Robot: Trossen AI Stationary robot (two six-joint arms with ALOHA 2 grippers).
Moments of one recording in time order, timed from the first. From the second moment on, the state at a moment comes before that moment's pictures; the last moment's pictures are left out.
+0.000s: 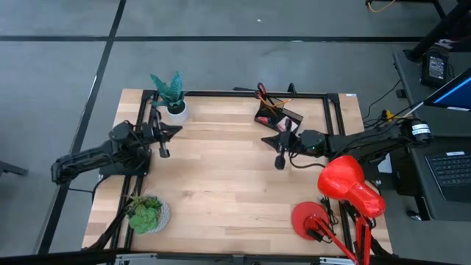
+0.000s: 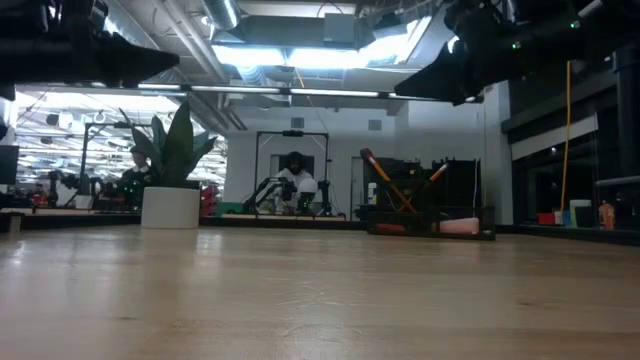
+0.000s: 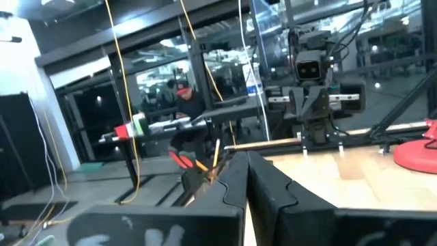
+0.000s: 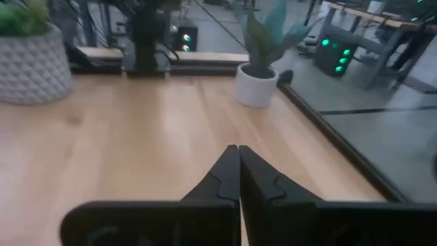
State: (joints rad) left arm 0.38 0.05 0.07 0.17 0.08 0.19; right arm 0.03 1.15 0.47 0.46 0.30 -0.05
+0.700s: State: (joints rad) left arm 0.38 0.00 0.02 0.13 0.04 0.20; right arm 0.06 0.79 0.47 0.20 0.24 -0.07
